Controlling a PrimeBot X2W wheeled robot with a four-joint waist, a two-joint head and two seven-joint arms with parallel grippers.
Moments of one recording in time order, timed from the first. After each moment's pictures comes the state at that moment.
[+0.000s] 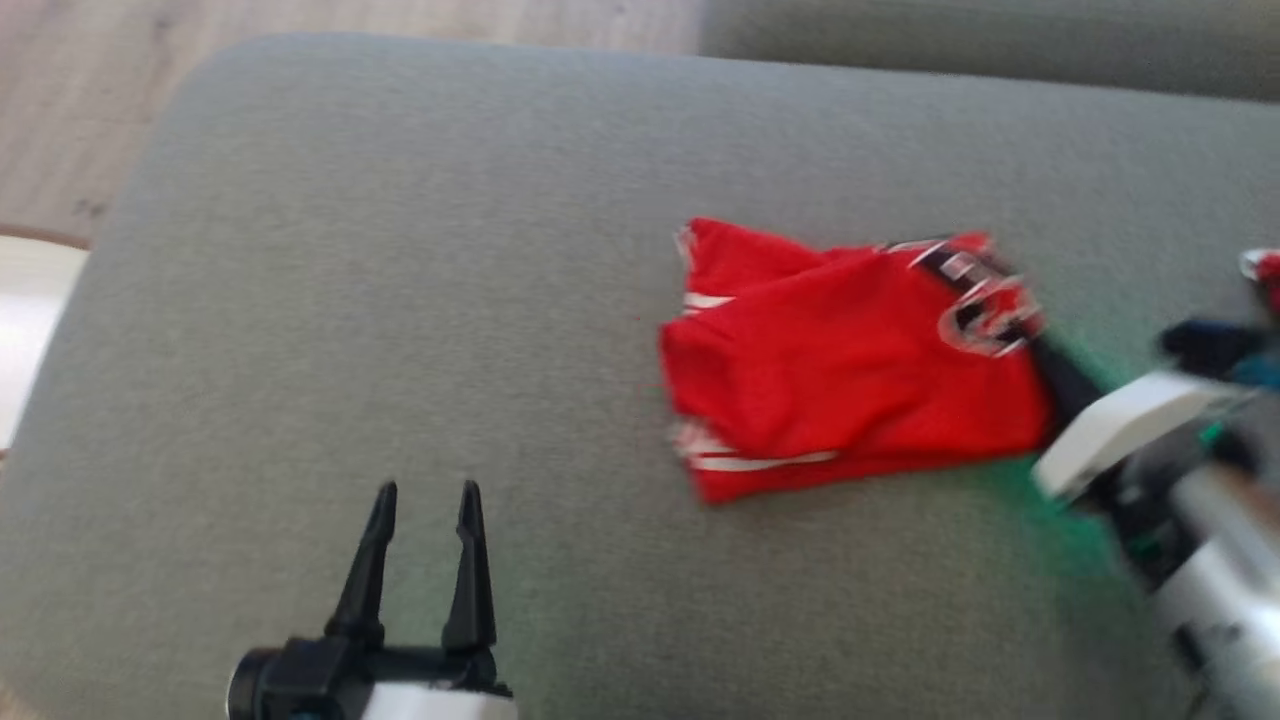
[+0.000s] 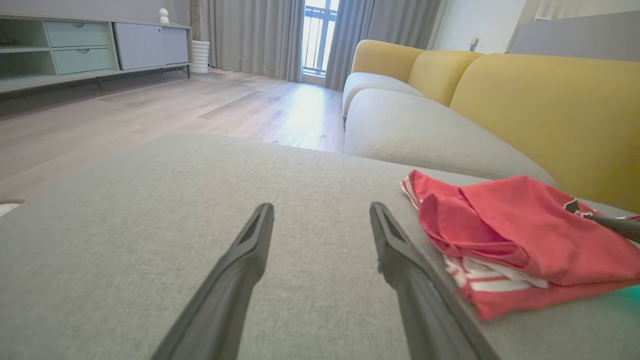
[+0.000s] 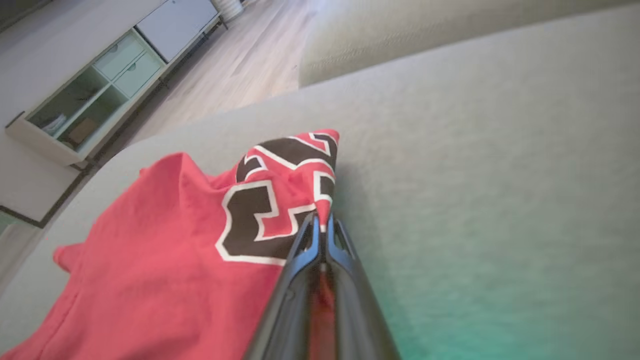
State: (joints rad) left arm 0.11 0.05 -0.29 0.04 -0.25 0.07 -0.25; right arm -0.45 -0.41 0.48 0.66 0.90 0.13 -0.01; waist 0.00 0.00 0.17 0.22
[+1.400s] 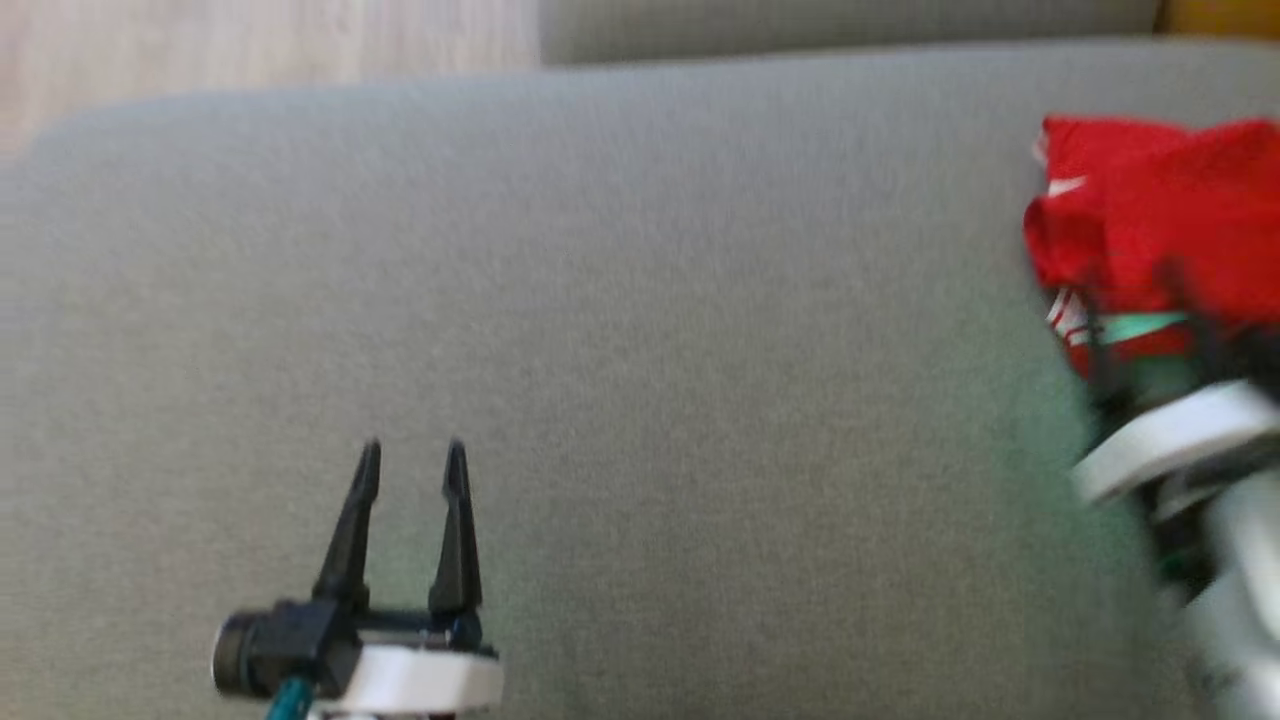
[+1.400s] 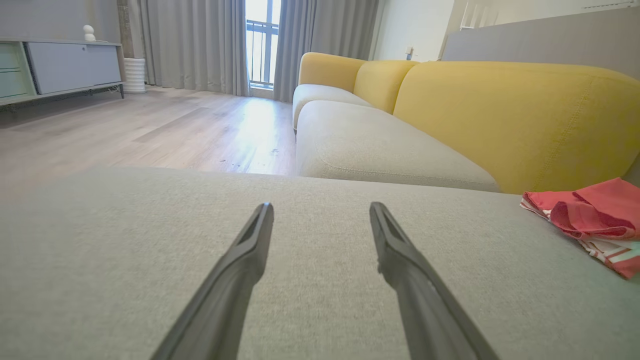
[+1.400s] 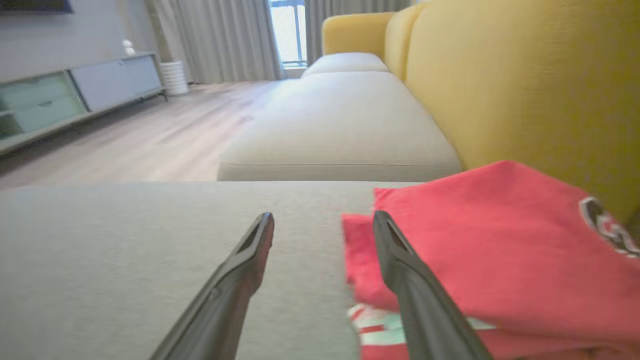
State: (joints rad) left arm 0.02 0.05 -0.26 0.07 -0.23 0.05 -0.25; right arm -0.34 -0.37 0.14 0.45 0.38 0.13 -0.13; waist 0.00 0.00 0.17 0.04
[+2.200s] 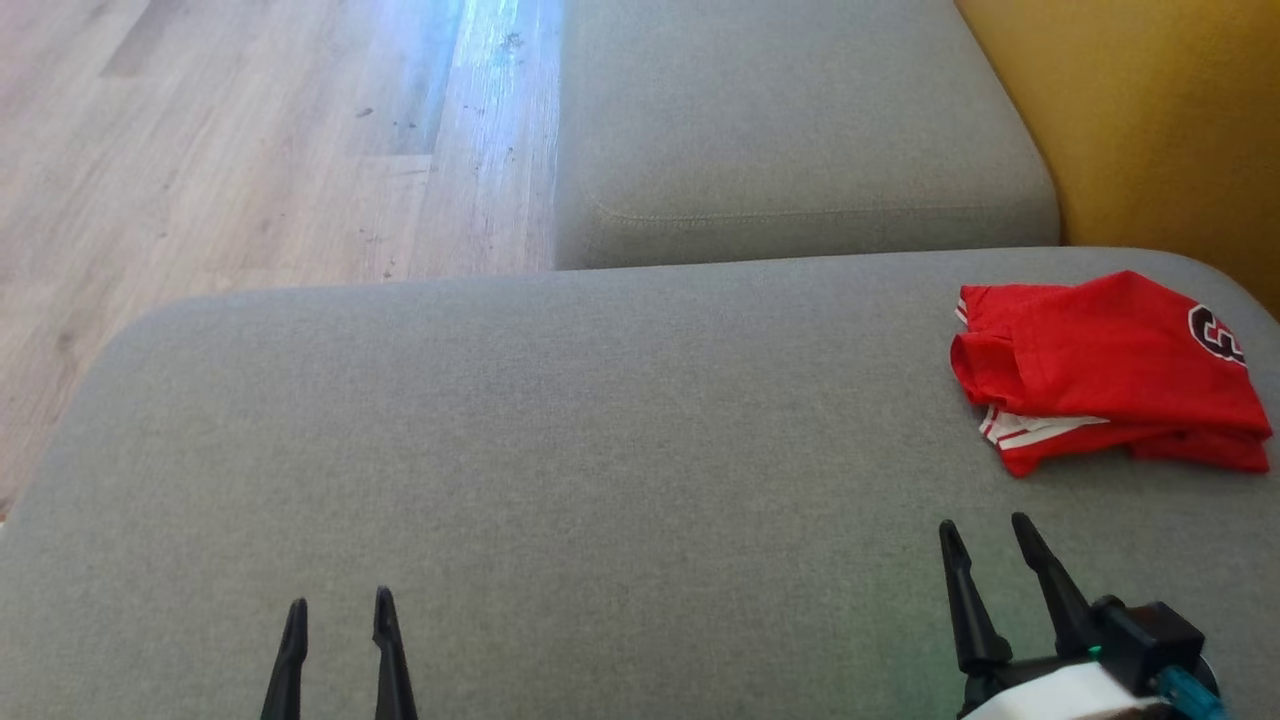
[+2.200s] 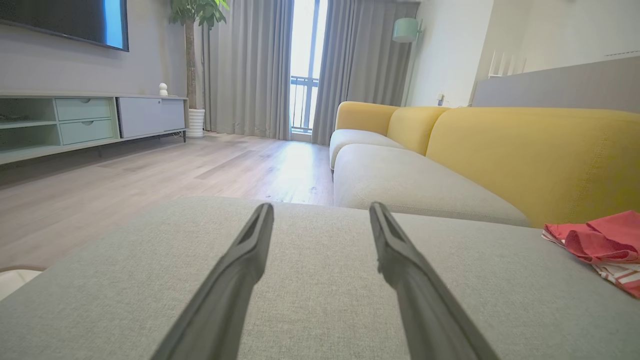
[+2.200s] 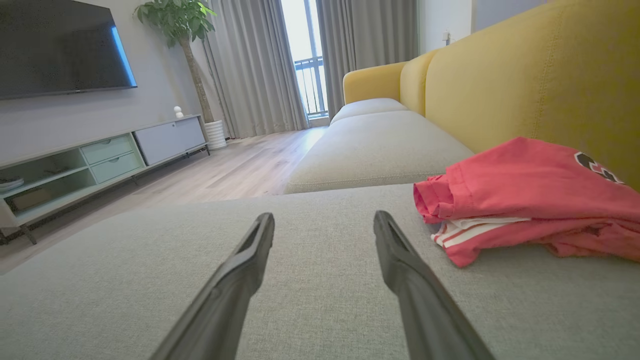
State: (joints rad) left arm 0.32 0.06 -0.16 -0.02 -0.20 0.11 -0.25; right arm 0.14 -0.09 0.12 0.24 0.23 0.13 -0.25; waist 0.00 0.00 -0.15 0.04
